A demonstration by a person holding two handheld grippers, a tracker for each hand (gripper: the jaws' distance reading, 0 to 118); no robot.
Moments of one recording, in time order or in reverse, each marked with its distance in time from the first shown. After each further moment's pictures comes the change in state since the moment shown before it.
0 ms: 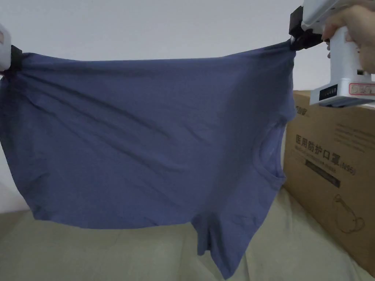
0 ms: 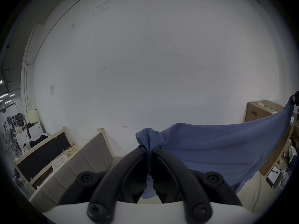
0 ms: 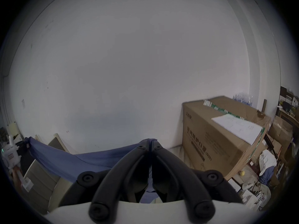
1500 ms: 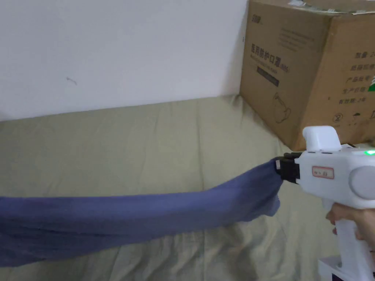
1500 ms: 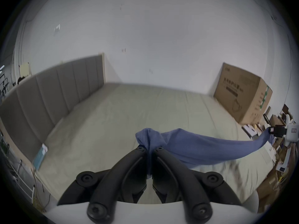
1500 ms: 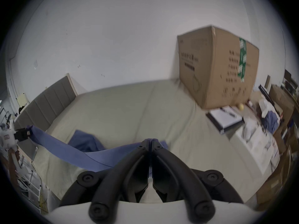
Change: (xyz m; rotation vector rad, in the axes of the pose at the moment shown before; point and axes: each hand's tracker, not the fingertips) left arm -0.034 -0.370 0.293 -0.261 -0.153 0.182; right arm 0.109 -0.396 0.195 -0.246 0.094 0.091
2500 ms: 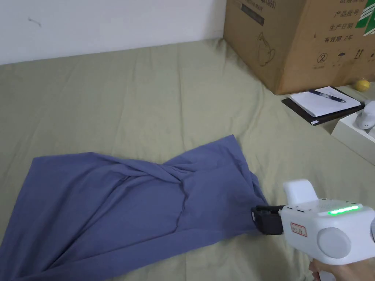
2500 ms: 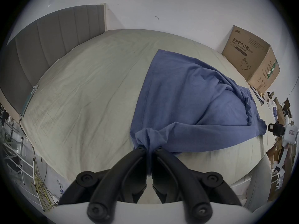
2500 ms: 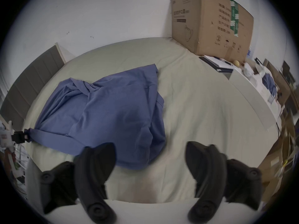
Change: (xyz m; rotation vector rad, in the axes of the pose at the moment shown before) left arm -0.033 -0.214 0.004 -0.468 0.005 0.047; right arm 0.014 -0.216 -0.019 -0.310 -0.076 0.014
